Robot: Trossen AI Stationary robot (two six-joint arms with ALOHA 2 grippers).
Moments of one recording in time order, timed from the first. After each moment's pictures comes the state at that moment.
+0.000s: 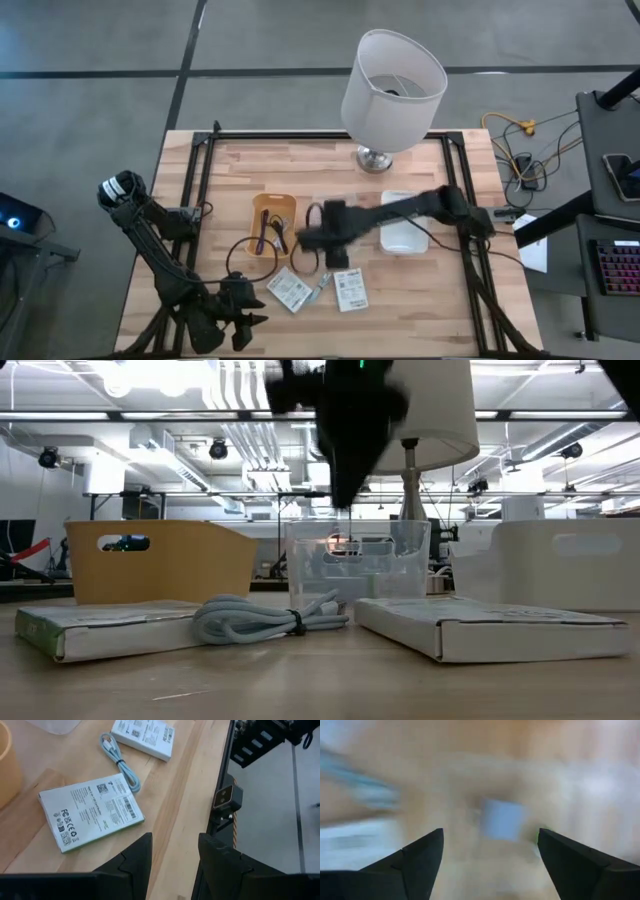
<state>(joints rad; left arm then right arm) -0.95 1.47 1.07 -0.51 -0.58 -1.29 0.20 2.19 2.00 -1.26 0.24 0.15</state>
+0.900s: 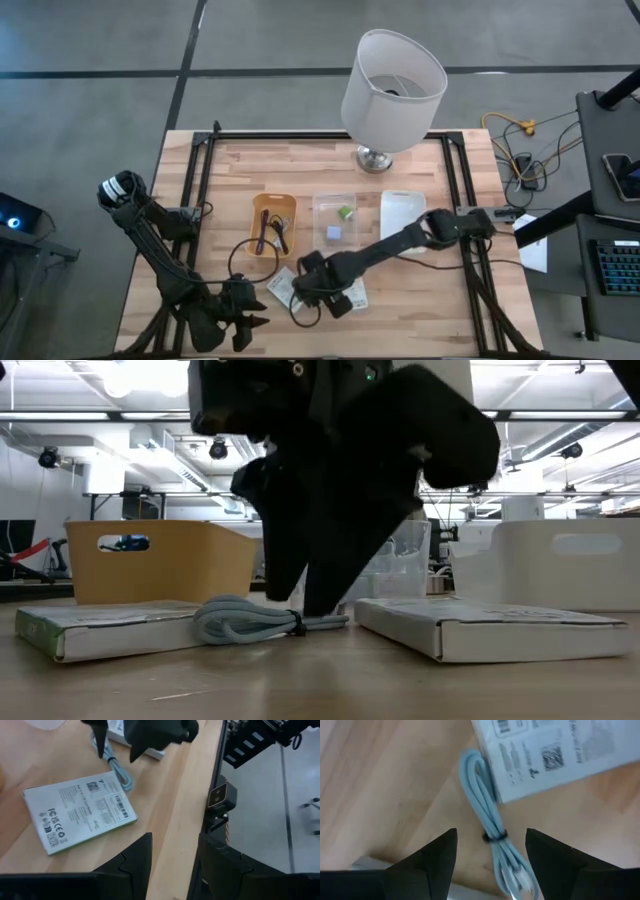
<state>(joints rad) -0.95 1.47 1.02 -0.41 -0.58 -1.28 0.36 2.37 1.97 -0.92 0.02 -0.18</state>
